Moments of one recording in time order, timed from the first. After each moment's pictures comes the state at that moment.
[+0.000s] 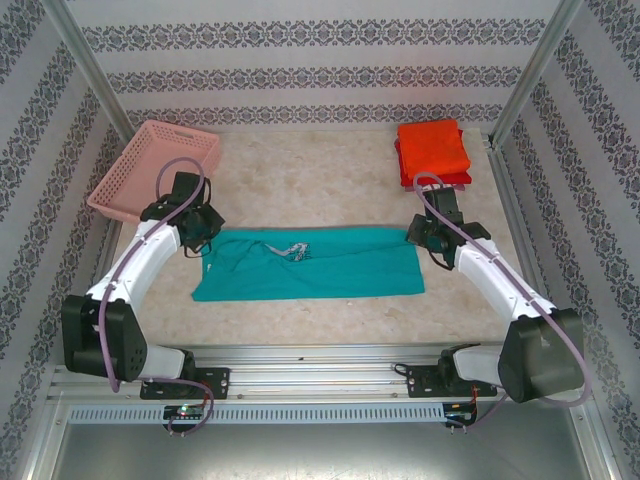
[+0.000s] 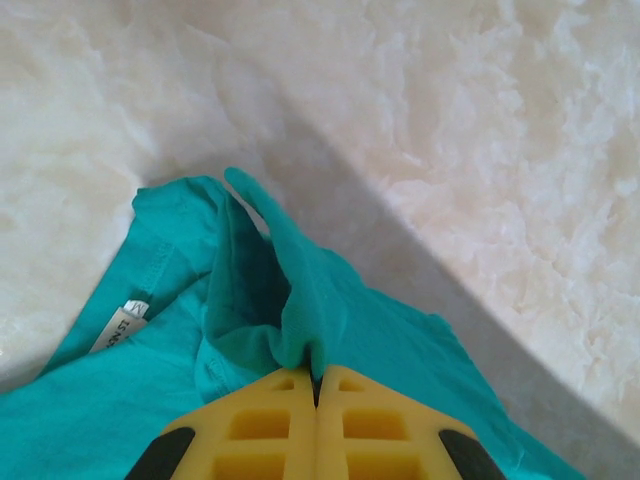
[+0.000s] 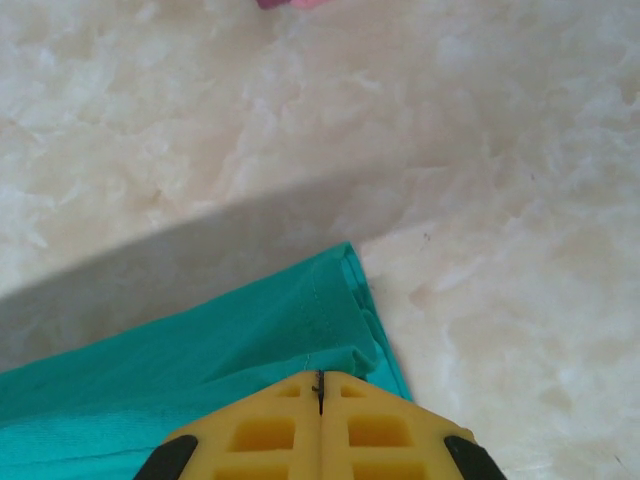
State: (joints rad) left arm -0.09 1.37 1.07 -0.77 -0.02 -0.91; right arm 0.19 1.27 0.87 -0.56 0.11 0.53
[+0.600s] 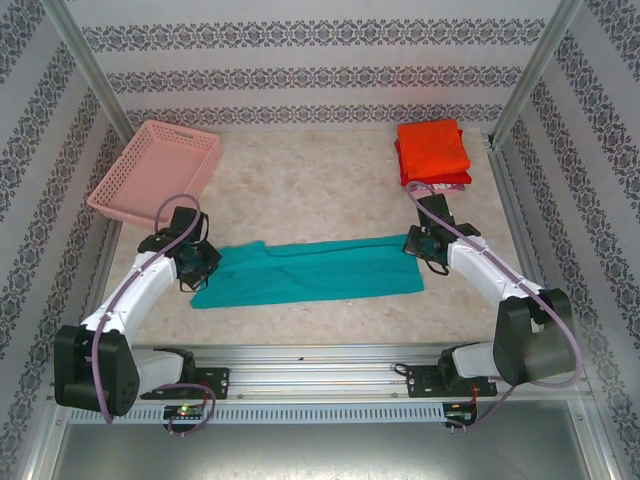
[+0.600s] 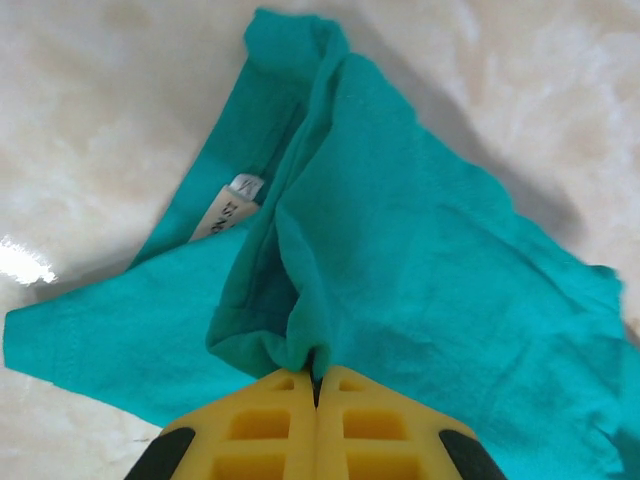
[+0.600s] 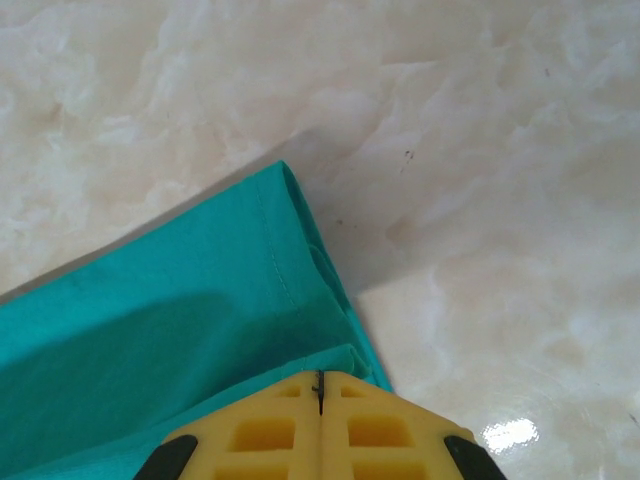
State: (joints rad) left arm -0.09 1.21 0.79 -0.81 0.04 -0.95; right arm 0.19 1.36 0.83 -0.57 0.10 0.55
